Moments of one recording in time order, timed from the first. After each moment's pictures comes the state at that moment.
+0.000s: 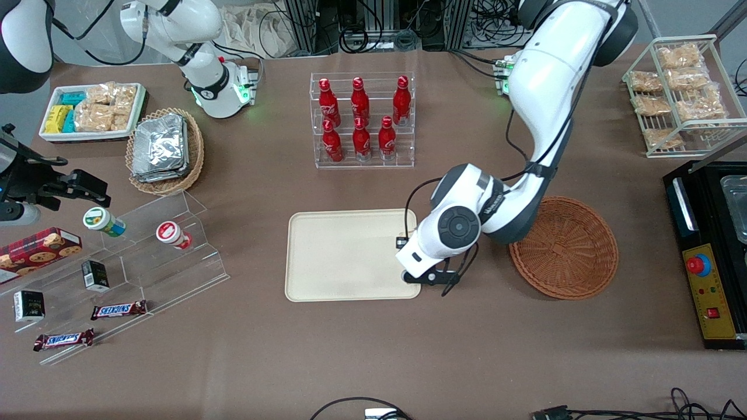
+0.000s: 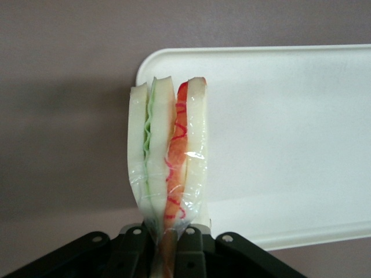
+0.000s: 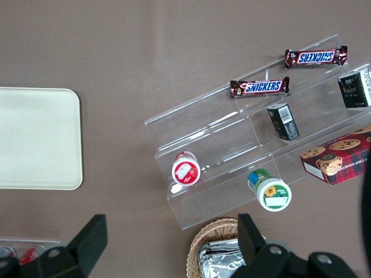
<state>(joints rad) -0.43 0.79 -0.22 -1.31 -0.07 2.01 -0.54</state>
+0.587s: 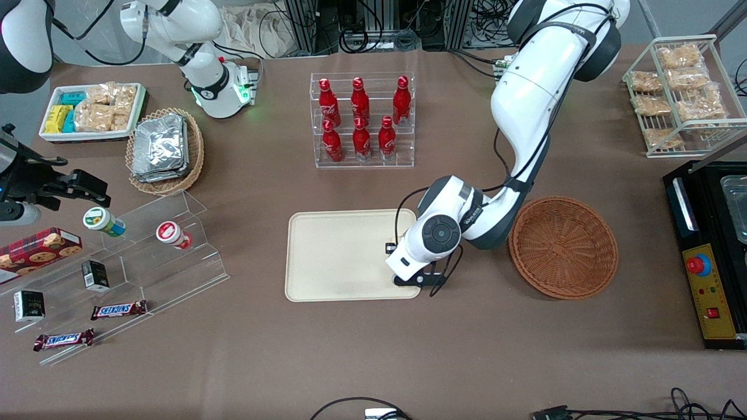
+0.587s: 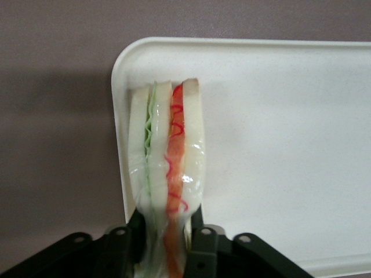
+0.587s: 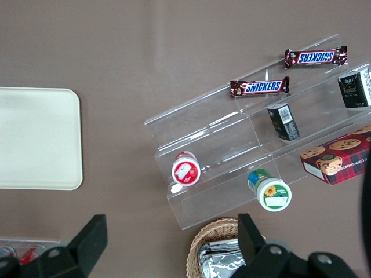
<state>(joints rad) -0.44 0.86 -0.21 -1.30 -0.06 2.08 -0.57</state>
